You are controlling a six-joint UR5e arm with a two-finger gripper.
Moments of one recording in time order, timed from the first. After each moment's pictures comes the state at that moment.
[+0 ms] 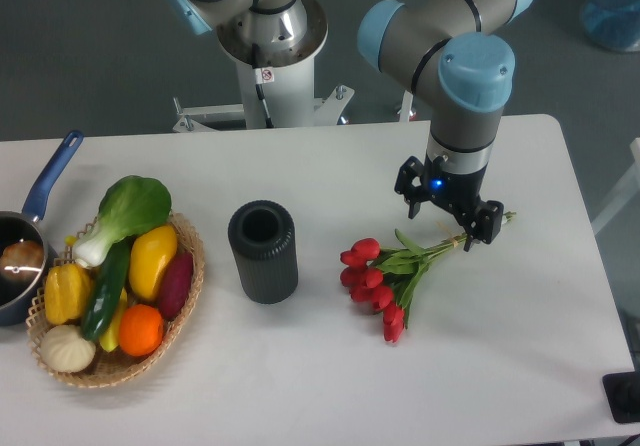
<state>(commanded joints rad) 2.67 -1.87 -1.64 -1.06 1.51 1.35</state>
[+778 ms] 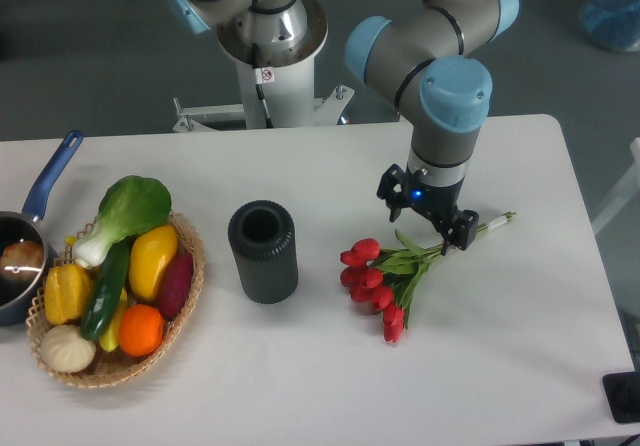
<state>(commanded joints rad) 2.66 -1.88 -1.74 -1.00 1.51 1.35</state>
